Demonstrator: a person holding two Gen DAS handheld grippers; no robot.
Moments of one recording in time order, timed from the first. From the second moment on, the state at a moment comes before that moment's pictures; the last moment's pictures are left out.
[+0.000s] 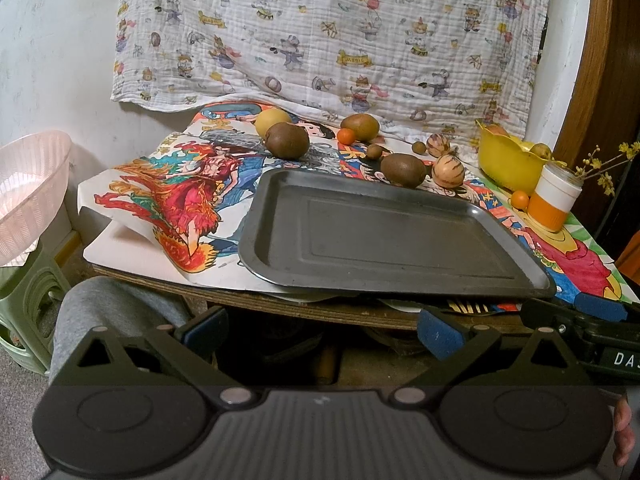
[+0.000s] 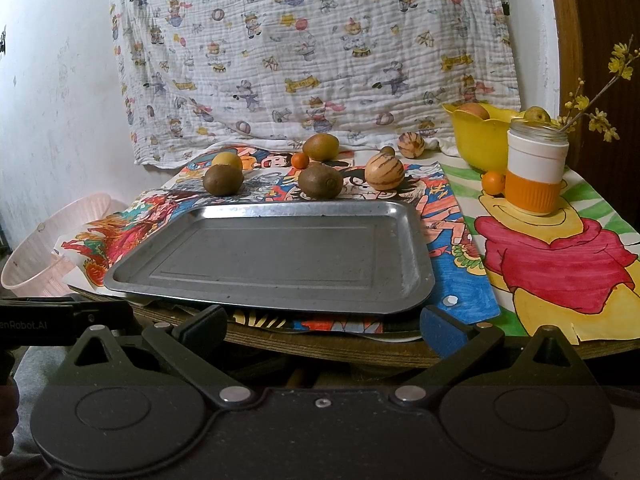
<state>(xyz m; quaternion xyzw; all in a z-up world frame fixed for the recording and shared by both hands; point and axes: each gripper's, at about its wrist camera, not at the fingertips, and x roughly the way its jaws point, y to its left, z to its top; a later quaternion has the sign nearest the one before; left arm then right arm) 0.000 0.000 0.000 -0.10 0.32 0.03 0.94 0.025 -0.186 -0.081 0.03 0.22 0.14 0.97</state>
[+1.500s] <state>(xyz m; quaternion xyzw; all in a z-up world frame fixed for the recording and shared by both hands) 0.038 0.028 0.019 -0.09 0.32 0.04 0.94 0.067 -0.201 -0.049 0.01 0.17 0.12 0.98</state>
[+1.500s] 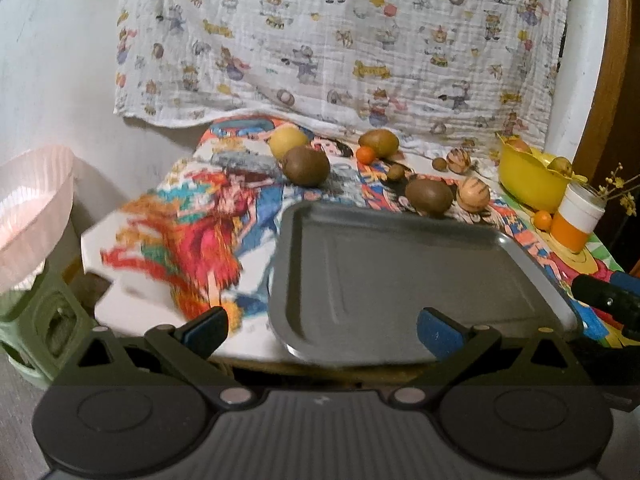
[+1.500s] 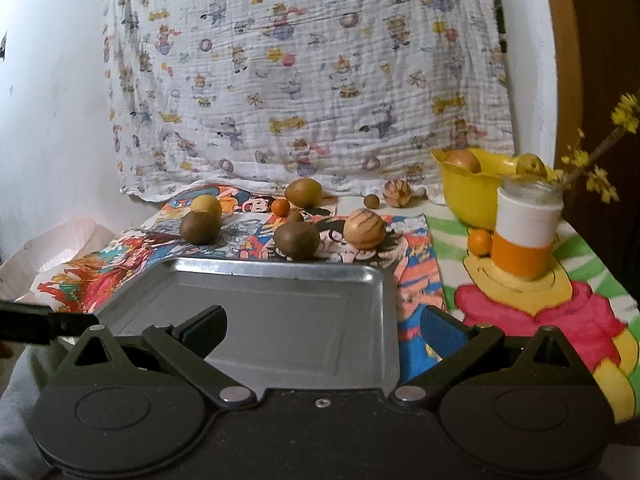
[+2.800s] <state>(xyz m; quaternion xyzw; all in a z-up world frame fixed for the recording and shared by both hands) 0.266 0.089 0.017 -0.08 0.36 0.04 0.93 0.287 -0.101 -0.031 -0.05 0.27 0.11 0.95</state>
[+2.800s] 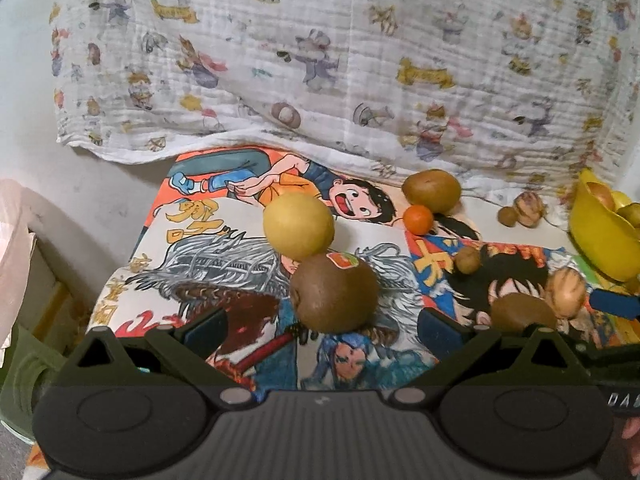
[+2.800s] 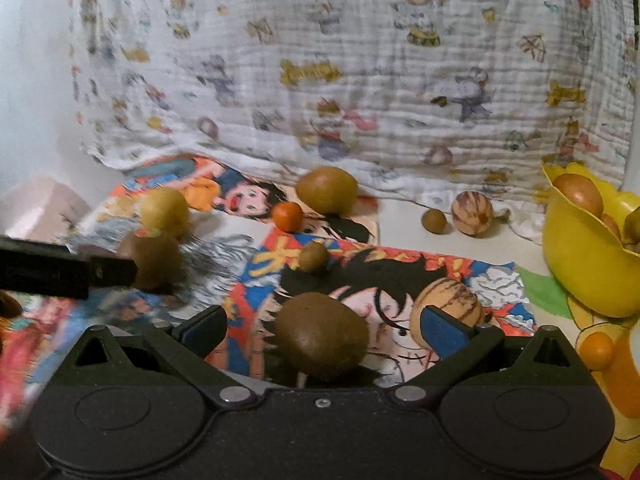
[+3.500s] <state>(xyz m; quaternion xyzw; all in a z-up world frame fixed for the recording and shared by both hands) 0.307 0.085 -0.020 -0.07 0.37 0.02 0.93 0.317 -0.088 -0.061 -0.05 0.31 0.11 0.94</state>
